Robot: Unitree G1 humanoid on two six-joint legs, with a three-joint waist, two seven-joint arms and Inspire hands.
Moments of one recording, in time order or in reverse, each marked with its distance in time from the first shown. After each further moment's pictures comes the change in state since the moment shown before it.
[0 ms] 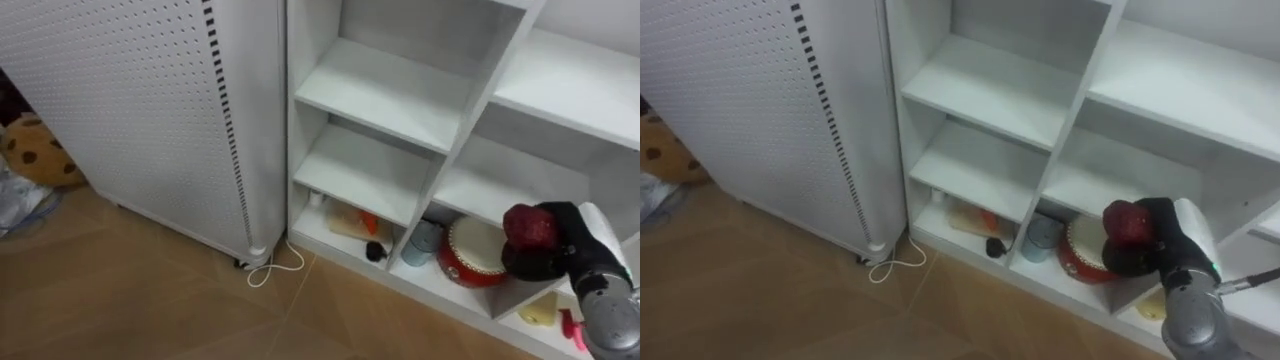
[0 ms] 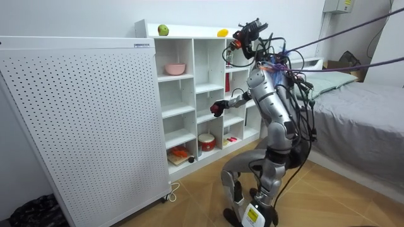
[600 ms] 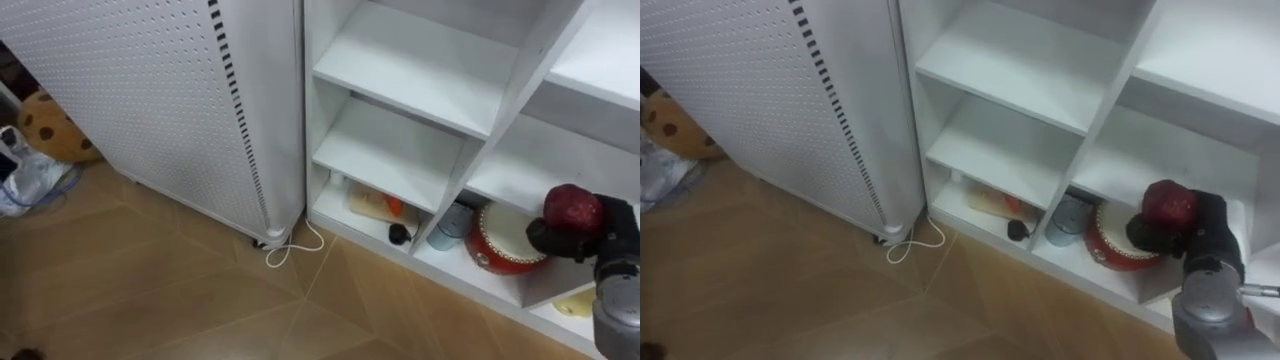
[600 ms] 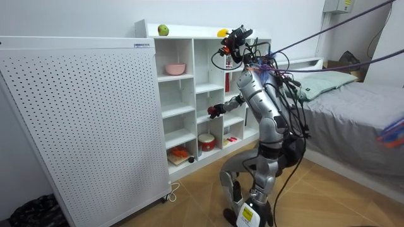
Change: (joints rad) left arm 0.002 0.028 0.020 -0.034 -0.029 -0.001 0.027; right arm -0.041 -0.029 0.005 0.007 0.398 0.009 -0.105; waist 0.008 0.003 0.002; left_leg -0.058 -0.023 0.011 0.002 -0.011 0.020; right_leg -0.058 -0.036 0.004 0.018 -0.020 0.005
